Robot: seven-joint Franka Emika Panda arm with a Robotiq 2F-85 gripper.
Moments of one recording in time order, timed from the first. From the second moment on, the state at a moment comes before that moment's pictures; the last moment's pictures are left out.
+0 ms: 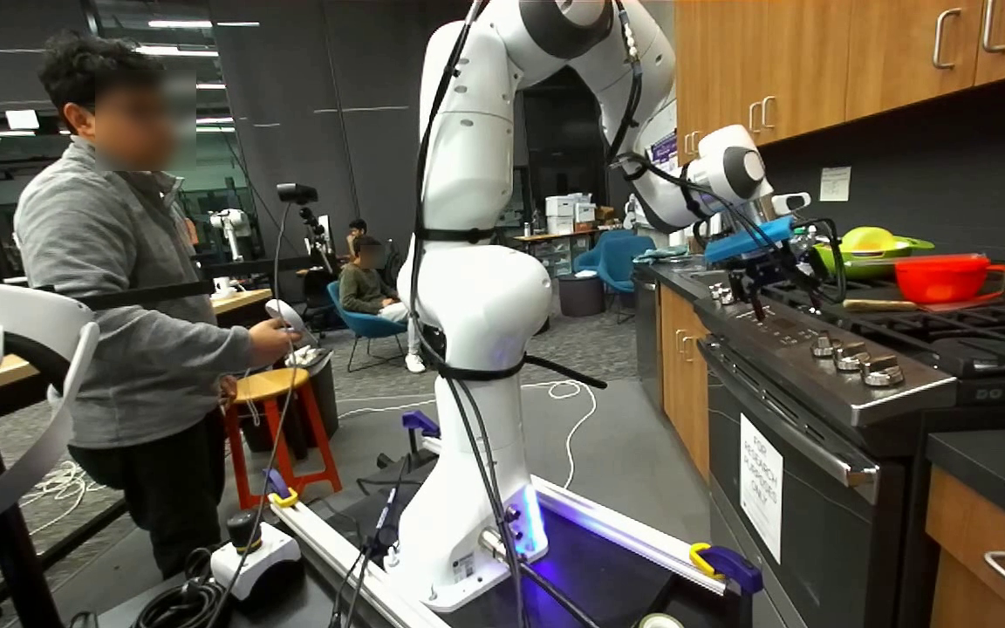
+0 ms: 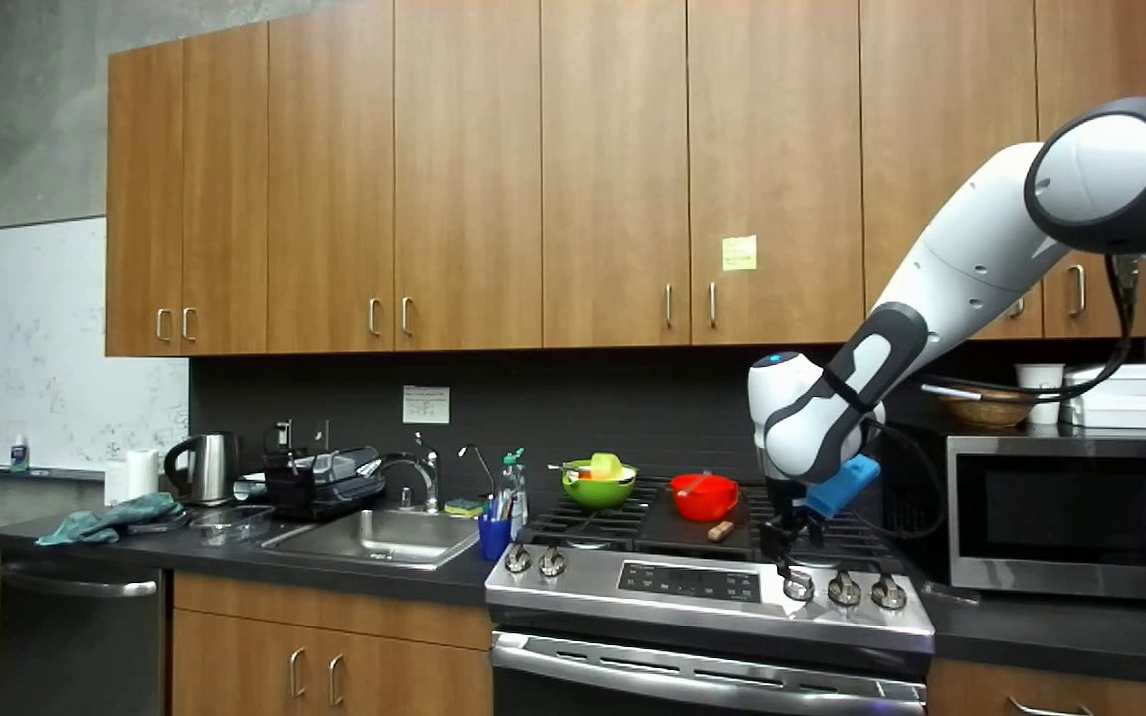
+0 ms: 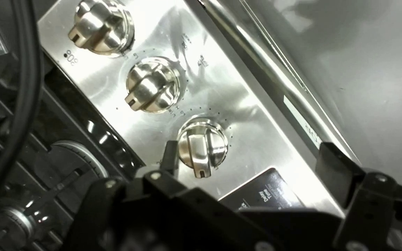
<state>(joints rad) -0.19 0.14 -0.14 -2.16 -0.42 2.48 0.02</state>
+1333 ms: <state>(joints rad) -0.19 0.24 -0.15 -2.08 -0.38 2.47 -0.12</state>
